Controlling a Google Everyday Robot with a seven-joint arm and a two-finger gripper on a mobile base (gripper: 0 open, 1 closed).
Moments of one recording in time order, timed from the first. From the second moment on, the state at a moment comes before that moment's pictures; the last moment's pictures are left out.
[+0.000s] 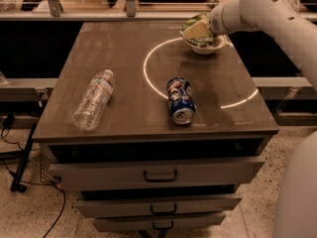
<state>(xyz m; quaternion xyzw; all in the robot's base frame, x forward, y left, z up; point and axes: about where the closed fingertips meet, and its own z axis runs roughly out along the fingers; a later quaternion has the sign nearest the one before) 0.825 -0.161 0.923 -0.30 0.80 0.04 0.51</state>
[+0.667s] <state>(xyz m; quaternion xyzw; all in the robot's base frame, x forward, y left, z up) 0.797 -0.175 0.974 -0.30 0.77 0.05 0.56</state>
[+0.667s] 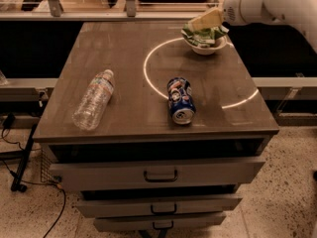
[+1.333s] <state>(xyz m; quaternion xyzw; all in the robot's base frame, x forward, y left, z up) 0.734 -0.256 1.043 -0.25 0.68 0.10 0.68</state>
